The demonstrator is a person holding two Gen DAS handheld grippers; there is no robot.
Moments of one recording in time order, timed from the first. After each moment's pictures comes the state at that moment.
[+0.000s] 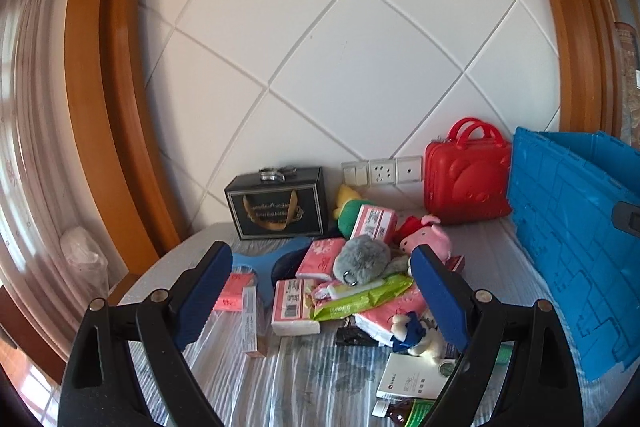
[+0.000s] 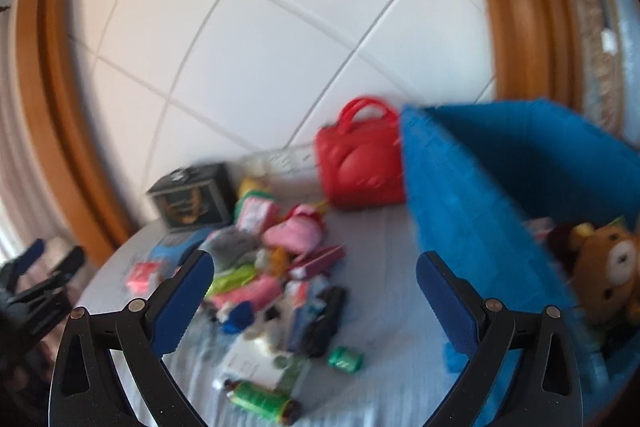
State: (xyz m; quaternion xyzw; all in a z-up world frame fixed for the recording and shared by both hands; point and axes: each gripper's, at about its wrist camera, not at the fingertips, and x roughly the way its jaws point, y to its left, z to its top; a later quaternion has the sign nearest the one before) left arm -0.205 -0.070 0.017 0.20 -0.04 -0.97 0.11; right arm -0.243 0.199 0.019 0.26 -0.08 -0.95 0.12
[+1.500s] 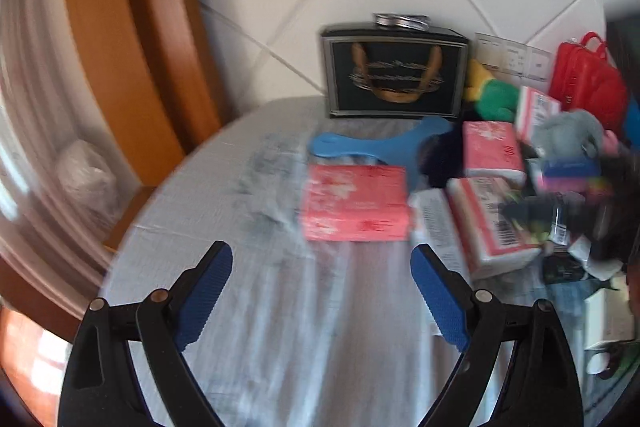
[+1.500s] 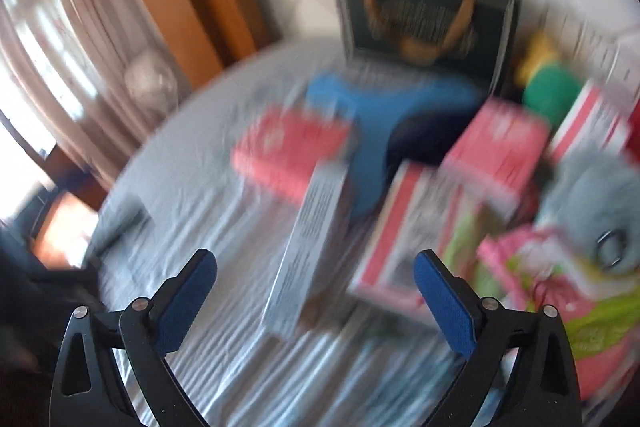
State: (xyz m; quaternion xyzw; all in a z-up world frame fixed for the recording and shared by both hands) left arm -0.305 -0.340 -0.148 0.37 0.01 -0.92 0.13; right arm -0.422 -0.224 -0.149 0.45 0.08 -0.81 0.37
